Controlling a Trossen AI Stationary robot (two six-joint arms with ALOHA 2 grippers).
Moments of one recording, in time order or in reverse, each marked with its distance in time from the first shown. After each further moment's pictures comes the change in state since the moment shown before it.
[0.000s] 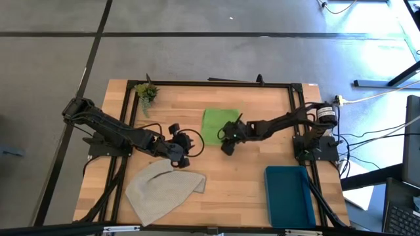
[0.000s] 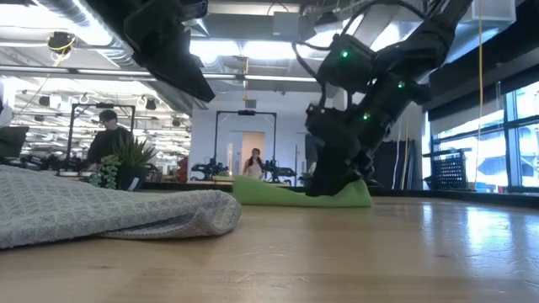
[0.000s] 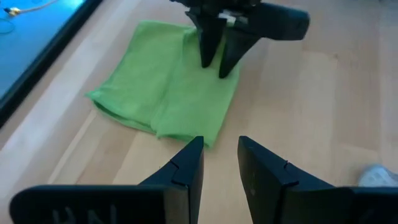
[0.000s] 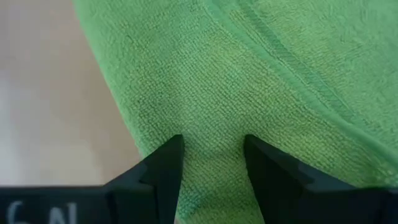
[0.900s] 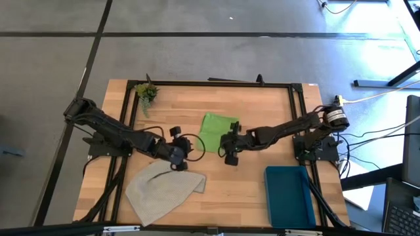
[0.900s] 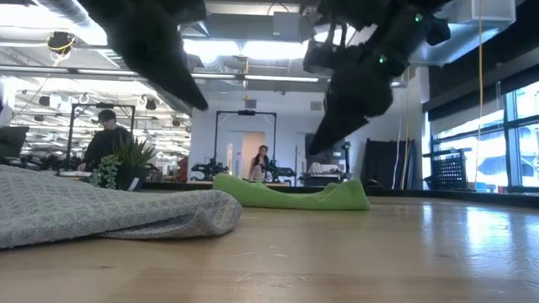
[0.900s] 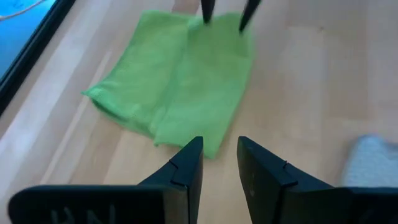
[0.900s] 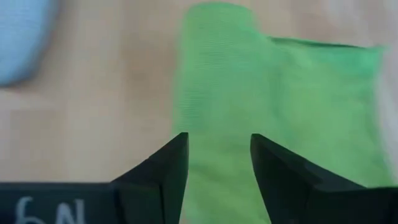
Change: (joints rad) left arm -0.009 0.031 0.000 -0.019 0.033 0.061; right arm 0.179 -0.107 0.172 -0.308 0.187 -0.322
